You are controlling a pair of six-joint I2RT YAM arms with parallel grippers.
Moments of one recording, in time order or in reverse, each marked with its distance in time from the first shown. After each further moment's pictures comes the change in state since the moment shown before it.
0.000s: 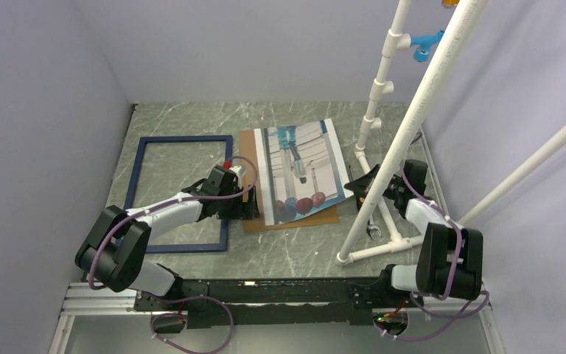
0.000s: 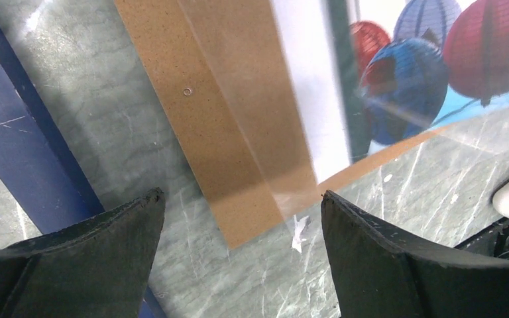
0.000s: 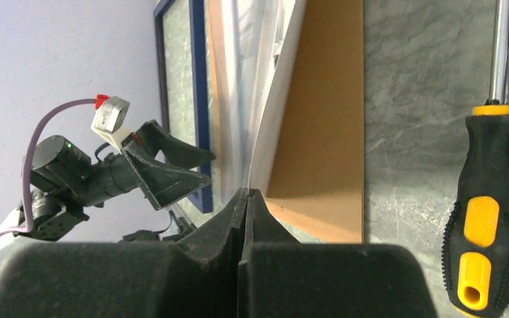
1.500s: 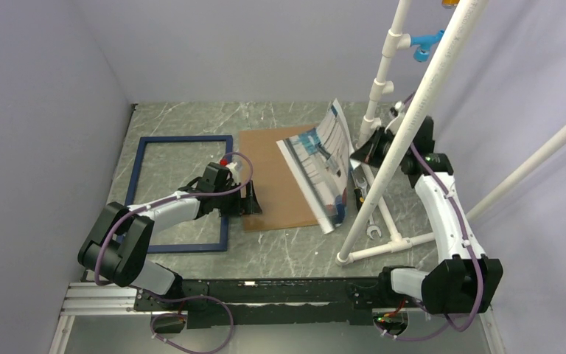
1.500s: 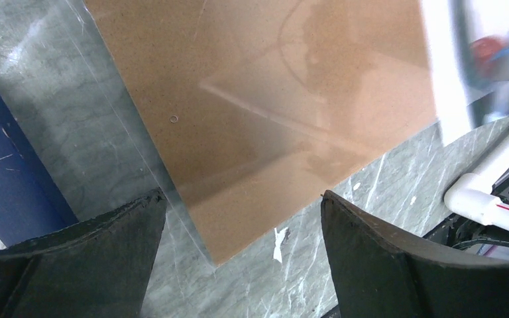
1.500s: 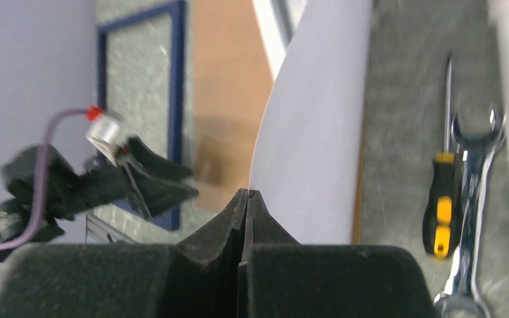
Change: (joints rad) left arm 0.072 0.031 -0.020 0.108 0.137 -0.026; right arm 0.196 -0.160 0.547 -0.757 0.418 -0.253
